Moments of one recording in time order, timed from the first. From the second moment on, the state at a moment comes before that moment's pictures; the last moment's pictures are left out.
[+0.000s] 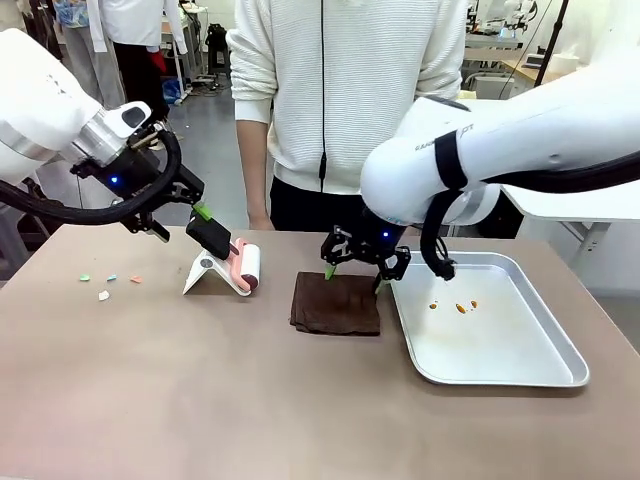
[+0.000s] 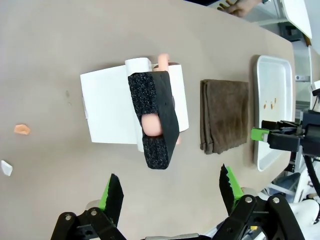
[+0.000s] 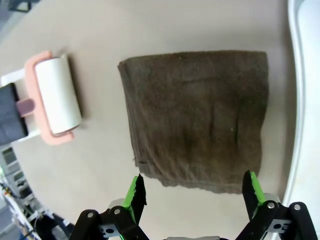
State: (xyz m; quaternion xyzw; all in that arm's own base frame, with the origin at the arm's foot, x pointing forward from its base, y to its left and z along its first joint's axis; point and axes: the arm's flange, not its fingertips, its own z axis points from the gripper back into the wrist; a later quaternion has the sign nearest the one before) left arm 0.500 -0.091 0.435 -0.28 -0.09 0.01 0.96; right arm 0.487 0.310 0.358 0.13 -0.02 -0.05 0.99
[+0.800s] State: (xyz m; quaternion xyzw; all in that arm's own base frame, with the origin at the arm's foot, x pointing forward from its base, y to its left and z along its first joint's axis) left arm 0.529 -0.090 0.410 -0.26 -0.07 0.03 0.96; right arm 0.516 0.324 0.321 -0.01 -0.01 -0.07 1.00
